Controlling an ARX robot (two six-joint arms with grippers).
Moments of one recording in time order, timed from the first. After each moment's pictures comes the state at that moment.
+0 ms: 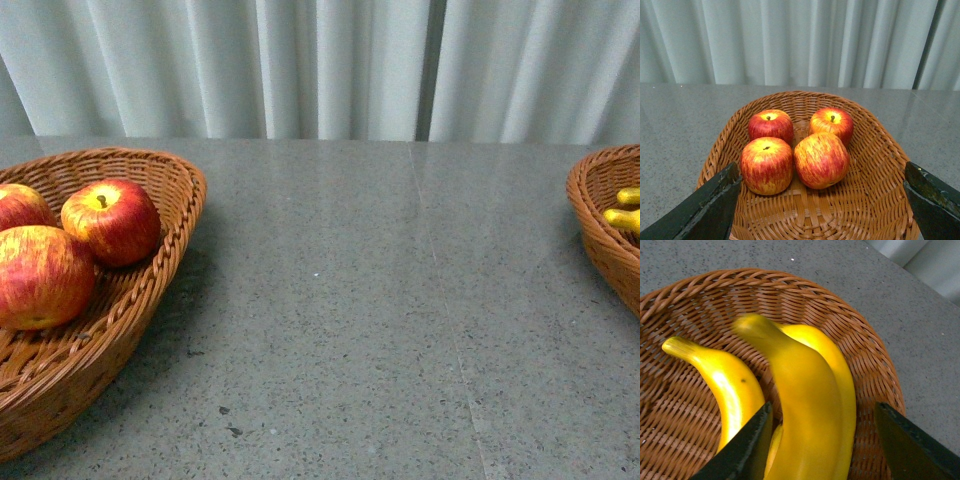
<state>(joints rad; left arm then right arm) 0.00 0.01 0.02 0.00 0.00 0.00 -0.32 1.75 1.33 -0.37 -0.41 -0.74</state>
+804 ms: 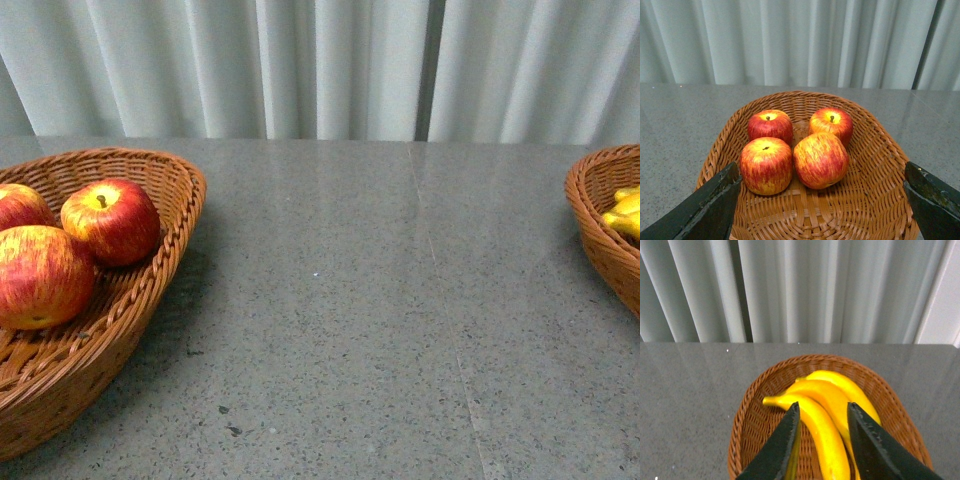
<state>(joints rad) 0.00 0.01 0.02 0.00 0.00 0.00 -0.30 0.50 0.31 0.15 -0.29 -0.02</state>
